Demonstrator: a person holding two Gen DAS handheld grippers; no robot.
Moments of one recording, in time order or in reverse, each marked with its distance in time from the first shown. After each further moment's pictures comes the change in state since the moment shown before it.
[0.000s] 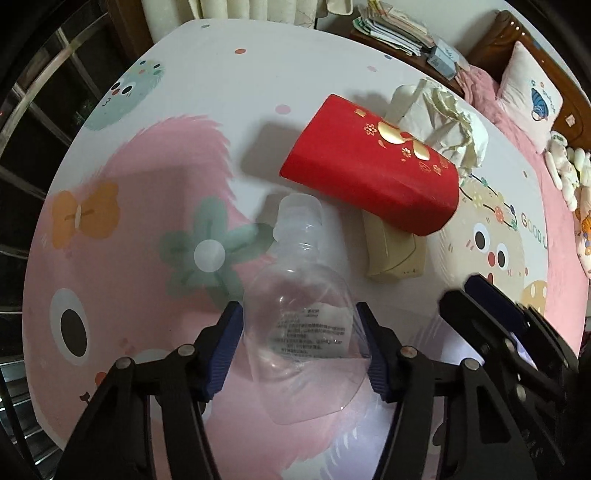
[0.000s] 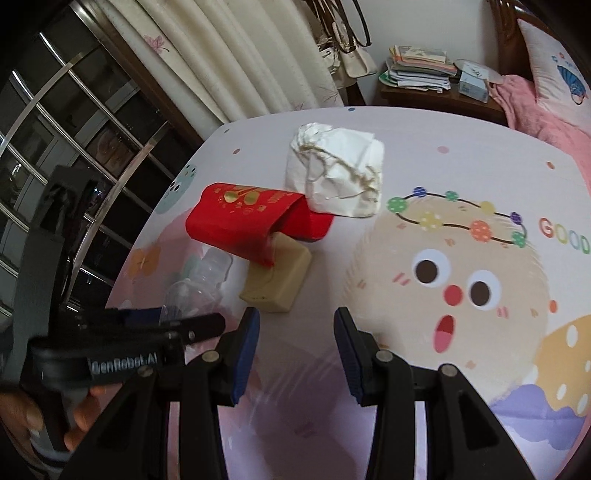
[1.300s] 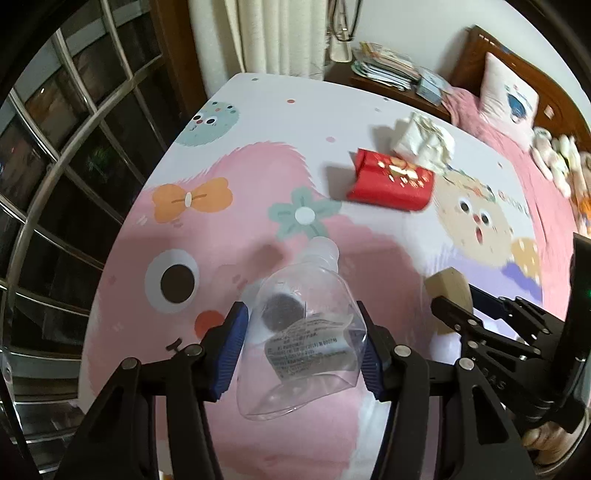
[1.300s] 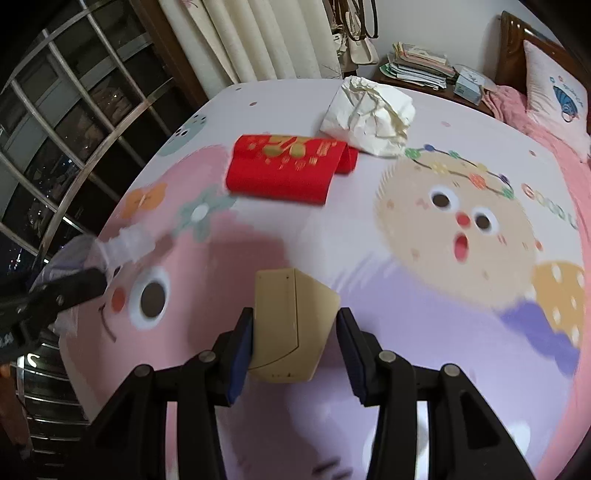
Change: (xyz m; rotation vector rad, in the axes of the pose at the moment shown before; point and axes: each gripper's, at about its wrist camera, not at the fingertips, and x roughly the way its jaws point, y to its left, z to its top) left arm -0.106 0.051 -0.094 0.084 -0.195 0.066; right arm -0.028 0.054 -0.078 -0.065 0.058 -0.153
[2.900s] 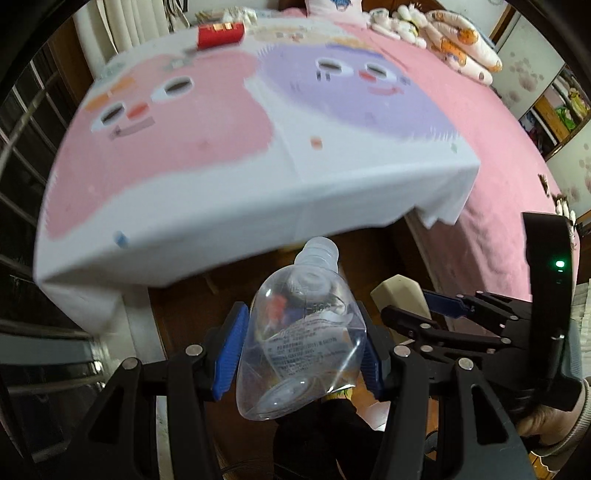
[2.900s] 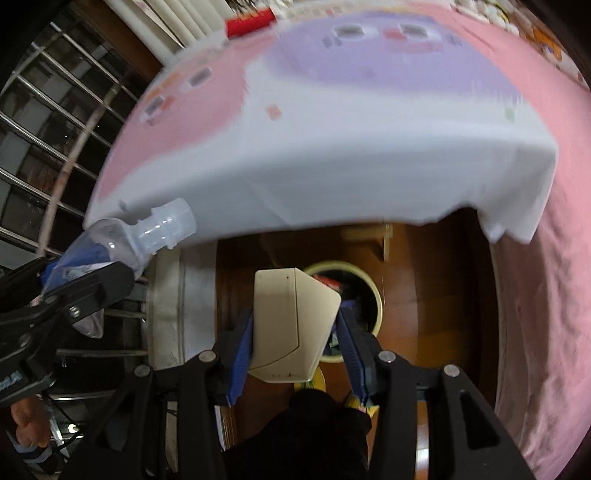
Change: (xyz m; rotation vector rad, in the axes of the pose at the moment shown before) left arm -0.070 0.045 -0.319 0.523 0.116 -0.277; right arm -0.059 0.139 -0.361 0.467 0.069 -0.076
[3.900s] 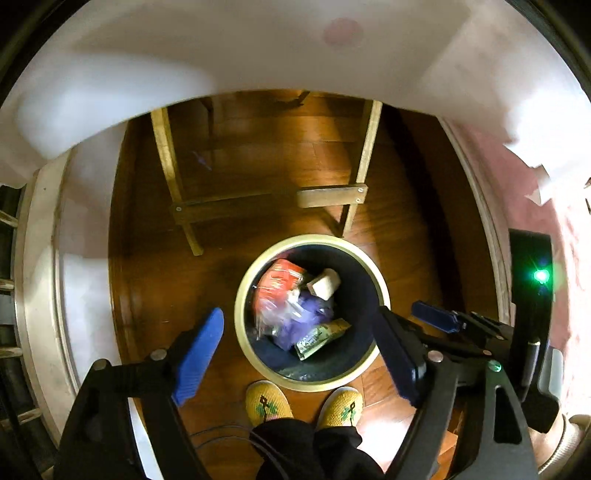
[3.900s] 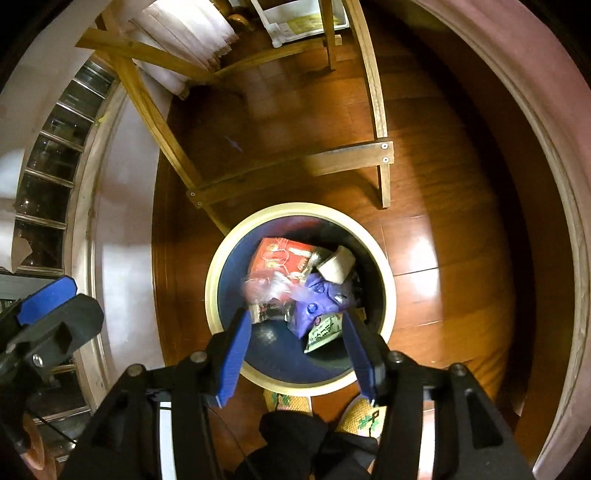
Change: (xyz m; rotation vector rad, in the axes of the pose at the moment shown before) left arm 0.246 0.049 -0.051 -0.175 0.072 0.019; right arm 0.240 -0.079 -0.029 0.076 0.106 -0.039
